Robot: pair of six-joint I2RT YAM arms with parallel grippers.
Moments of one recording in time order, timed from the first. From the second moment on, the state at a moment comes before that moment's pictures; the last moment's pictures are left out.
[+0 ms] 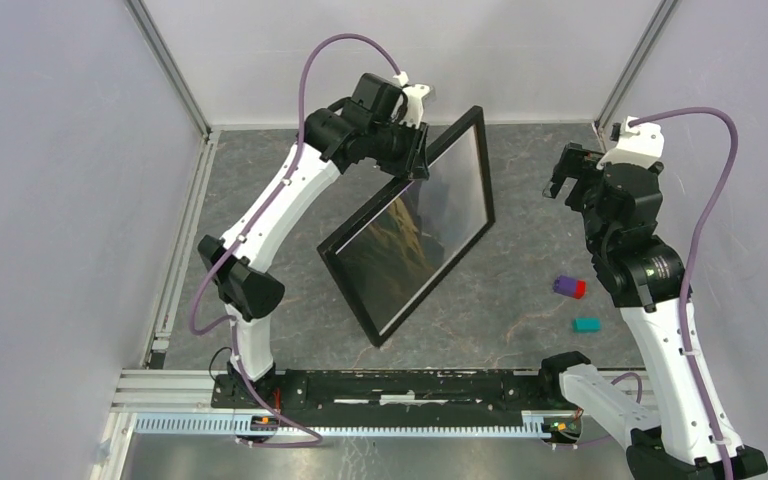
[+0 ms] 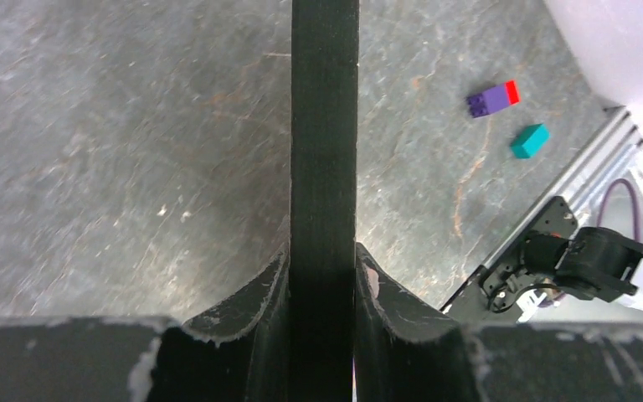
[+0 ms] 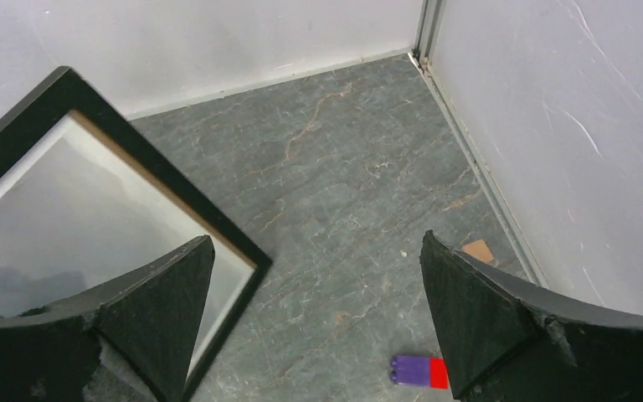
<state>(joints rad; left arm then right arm) -0.68 1.91 2.24 -1.06 0.23 -0.20 0.25 0.89 1.26 -0.59 0.47 0.19</state>
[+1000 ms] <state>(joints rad) -0.61 2.49 2.30 -0.45 0.61 -0.18 0.25 0.92 1.21 -0.66 0.39 0.17</state>
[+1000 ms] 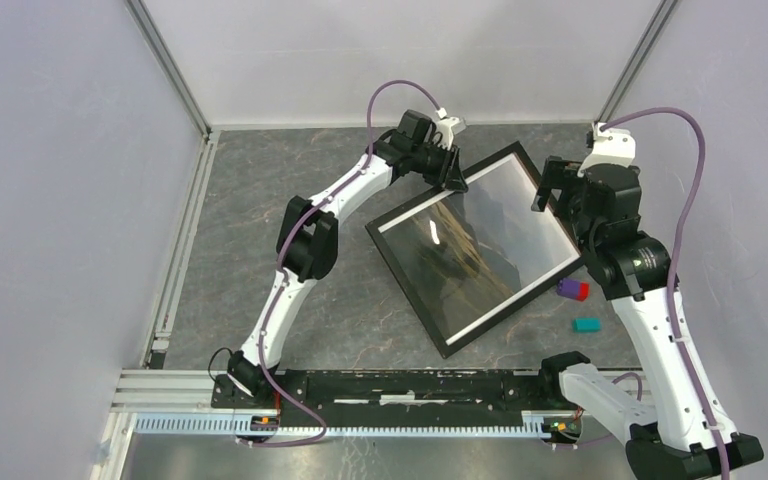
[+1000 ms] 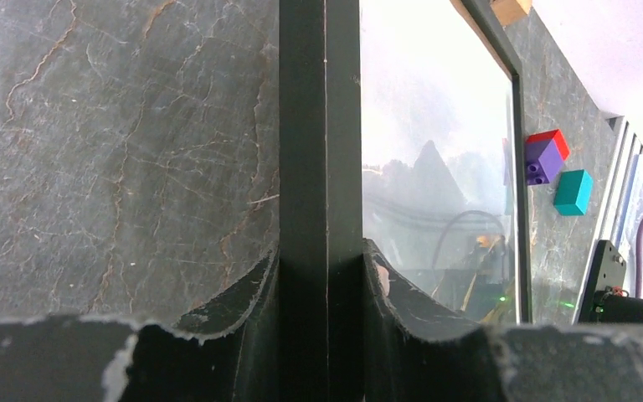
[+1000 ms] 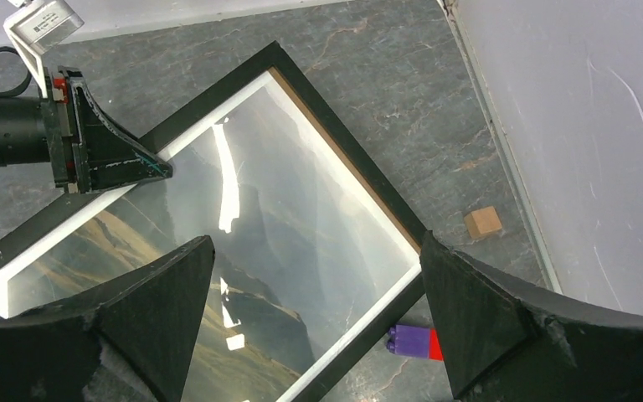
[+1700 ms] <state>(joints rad) -0.56 2.47 2.33 -0.60 0.26 -0.18 0.25 0.93 1.21 -0.68 0.30 0.15</state>
